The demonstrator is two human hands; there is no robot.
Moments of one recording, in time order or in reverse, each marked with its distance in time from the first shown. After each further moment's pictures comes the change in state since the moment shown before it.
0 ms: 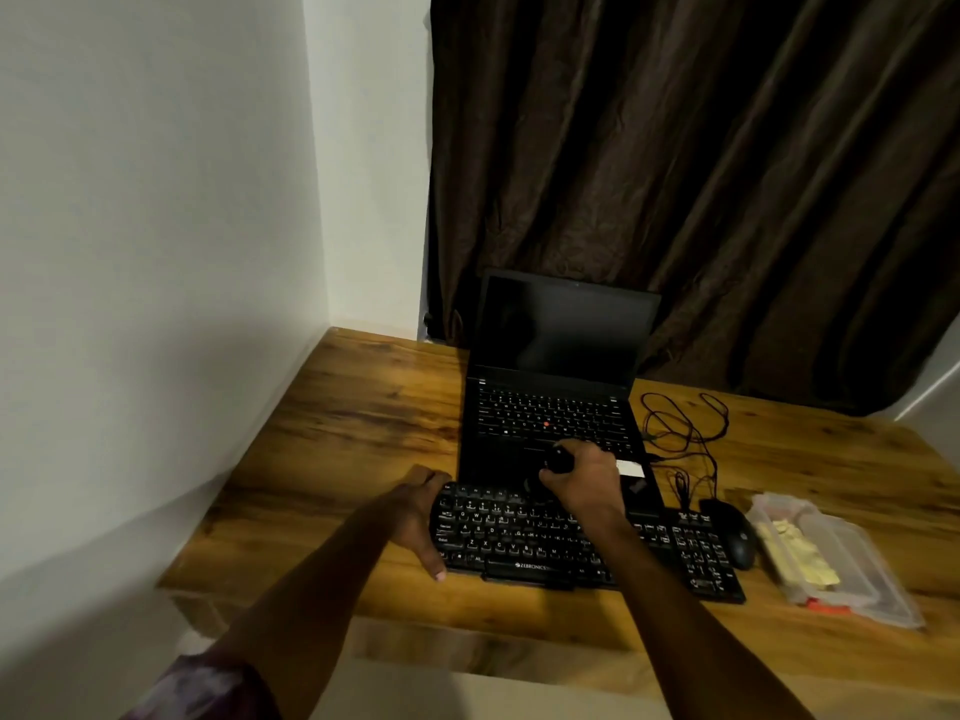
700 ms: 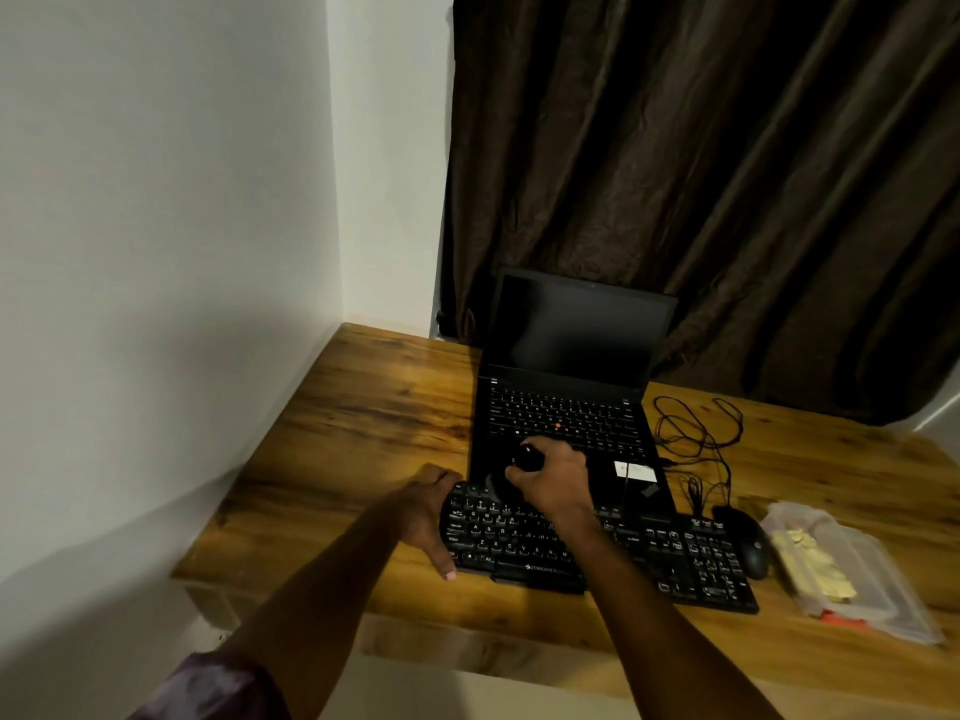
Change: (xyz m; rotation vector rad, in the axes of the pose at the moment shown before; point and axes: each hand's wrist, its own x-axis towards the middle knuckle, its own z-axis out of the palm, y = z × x) left_hand -0.010 0.007 -0.002 0.037 0.031 0.018; right_hand -0.007 -0.038 0.034 0.082 -0.082 -0.011
